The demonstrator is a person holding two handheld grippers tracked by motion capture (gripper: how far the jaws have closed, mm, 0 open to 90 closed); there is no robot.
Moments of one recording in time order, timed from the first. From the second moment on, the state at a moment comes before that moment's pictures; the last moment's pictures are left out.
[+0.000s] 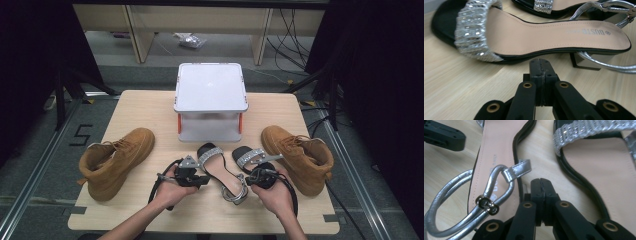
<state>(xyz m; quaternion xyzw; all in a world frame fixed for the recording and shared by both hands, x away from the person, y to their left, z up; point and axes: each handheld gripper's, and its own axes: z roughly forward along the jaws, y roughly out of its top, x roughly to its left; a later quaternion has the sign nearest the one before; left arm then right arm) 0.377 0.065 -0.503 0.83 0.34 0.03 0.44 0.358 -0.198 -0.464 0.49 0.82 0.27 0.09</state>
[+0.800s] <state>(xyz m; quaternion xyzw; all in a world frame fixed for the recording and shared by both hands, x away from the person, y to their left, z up) 0.380 0.066 -0.503 0.83 0.36 0.02 0.42 0.341 -0.173 -0.467 0.48 0.83 0.28 0.06</state>
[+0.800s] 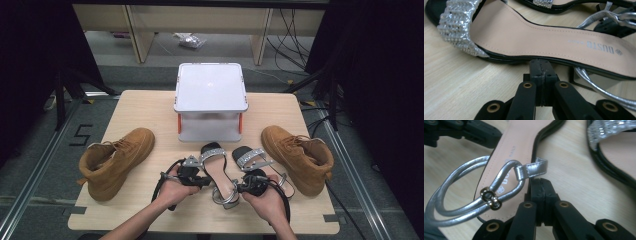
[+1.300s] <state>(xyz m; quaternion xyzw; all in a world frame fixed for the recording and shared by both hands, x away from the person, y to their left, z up) 0.383 0.083 -0.503 0.83 0.37 0.02 0.42 0.337 -0.149 -0.477 0.46 0.84 0.30 0.02</state>
